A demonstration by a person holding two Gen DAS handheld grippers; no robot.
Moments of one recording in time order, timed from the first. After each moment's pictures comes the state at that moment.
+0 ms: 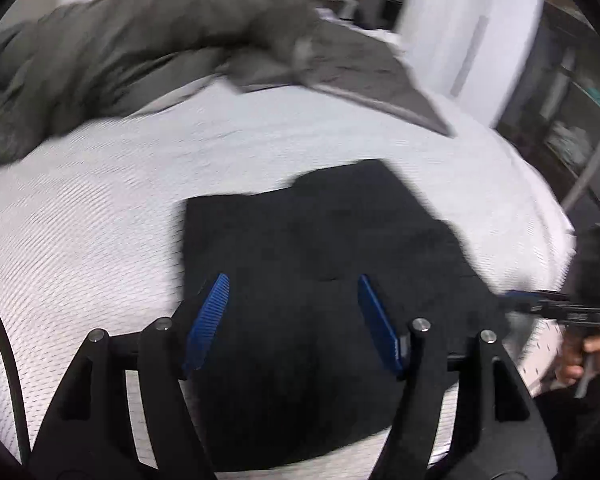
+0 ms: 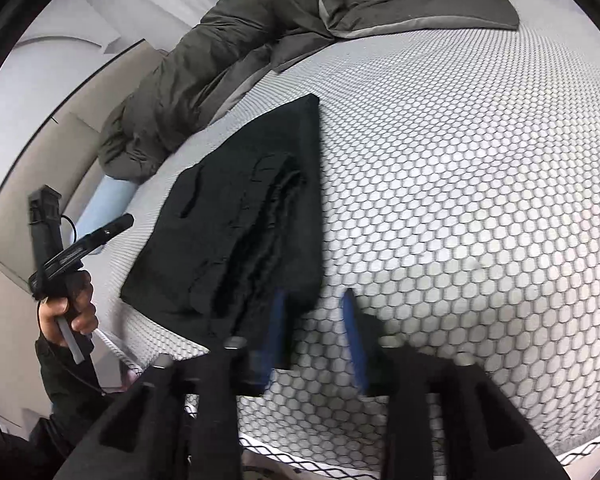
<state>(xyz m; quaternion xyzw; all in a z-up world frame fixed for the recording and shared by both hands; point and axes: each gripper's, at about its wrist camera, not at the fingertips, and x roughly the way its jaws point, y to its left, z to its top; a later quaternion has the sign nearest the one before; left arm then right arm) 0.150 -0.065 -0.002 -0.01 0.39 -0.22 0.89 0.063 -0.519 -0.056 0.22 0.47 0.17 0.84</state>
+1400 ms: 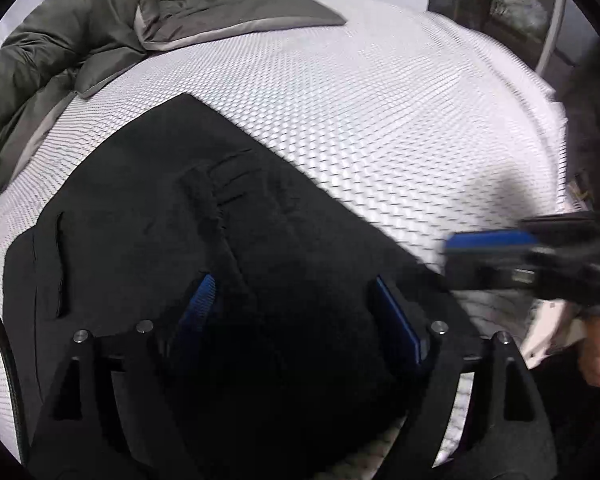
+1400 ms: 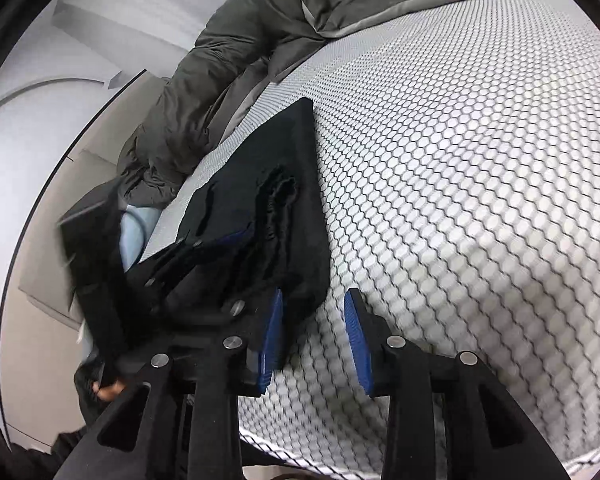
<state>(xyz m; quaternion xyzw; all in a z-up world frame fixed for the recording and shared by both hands) 0.114 -0.273 -0.062 0.16 0.43 -0.29 0.84 0.030 -0.538 -0.072 0.30 0.45 0.19 0.82</state>
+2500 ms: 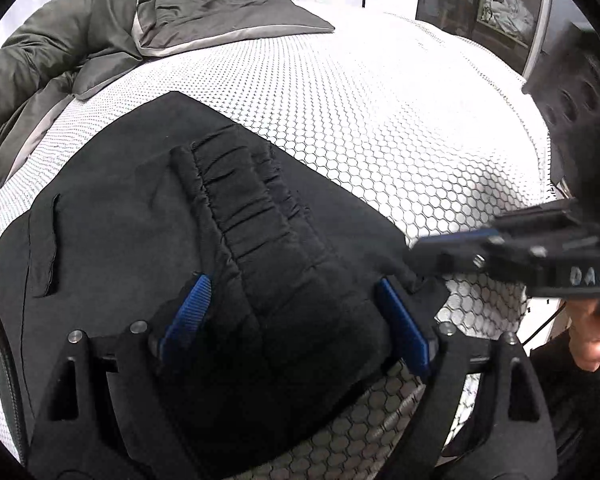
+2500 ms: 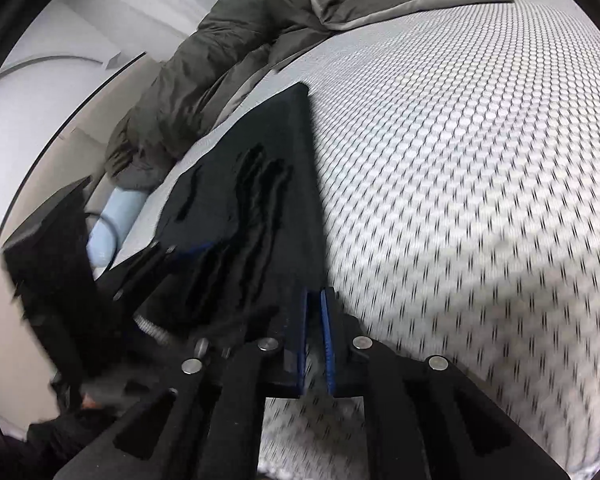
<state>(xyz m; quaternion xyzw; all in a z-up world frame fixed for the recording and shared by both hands) 0.086 -0.252 -0.071 0.15 0.41 -0.31 0.84 0.066 -0.500 -0.084 0.25 0.46 0.18 0.83</state>
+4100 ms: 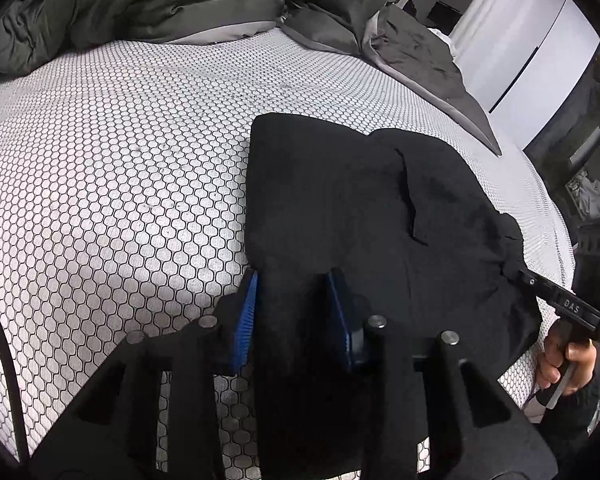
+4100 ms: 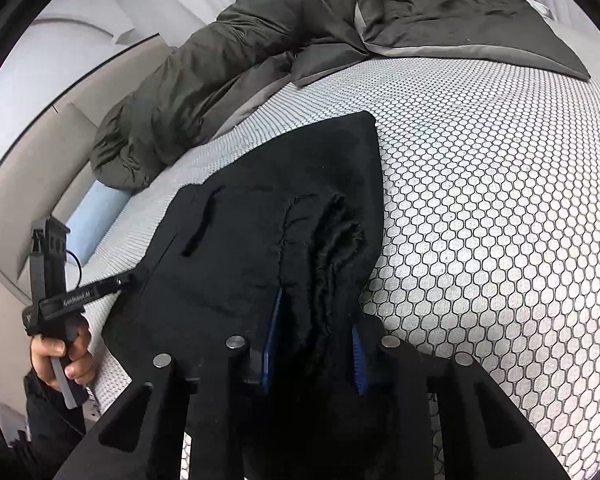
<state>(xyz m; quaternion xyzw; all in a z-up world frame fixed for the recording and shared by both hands) 0.205 -0.004 -0.060 -0.10 0.46 -0.16 0.87 0.159 -0.443 -0.057 0.17 0.43 0.17 0.87</state>
